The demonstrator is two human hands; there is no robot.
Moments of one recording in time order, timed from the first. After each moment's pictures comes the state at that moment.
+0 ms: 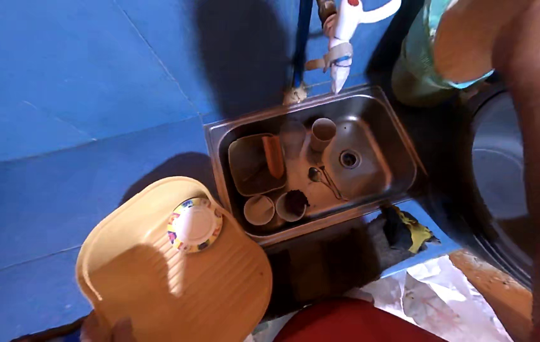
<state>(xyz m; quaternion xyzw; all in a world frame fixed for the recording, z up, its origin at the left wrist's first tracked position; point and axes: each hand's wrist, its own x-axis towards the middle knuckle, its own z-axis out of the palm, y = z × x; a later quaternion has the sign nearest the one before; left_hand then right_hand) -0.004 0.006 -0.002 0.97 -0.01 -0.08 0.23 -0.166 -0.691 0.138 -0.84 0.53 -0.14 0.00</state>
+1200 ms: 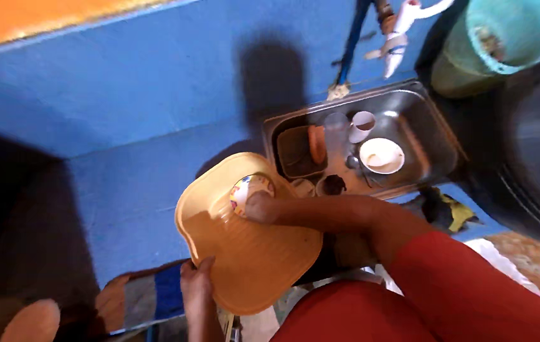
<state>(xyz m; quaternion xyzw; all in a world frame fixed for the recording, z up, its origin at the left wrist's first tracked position) -0.009 -0.004 -0.001 0.87 0.14 -0.11 0.46 0.023 -0.220 -0.009 -0.95 -0.10 0.23 0.16</state>
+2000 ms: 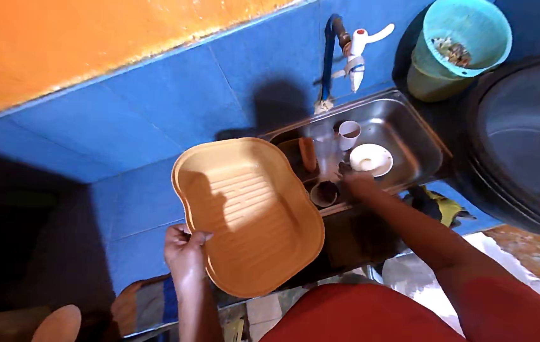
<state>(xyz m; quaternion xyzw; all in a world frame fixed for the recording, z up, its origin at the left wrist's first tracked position) -0.001 -0.058 0.074 0.81 -0.08 0.02 0.58 -0.124 -0.422 -0.053 -0.93 0.30 0.13 0.16</state>
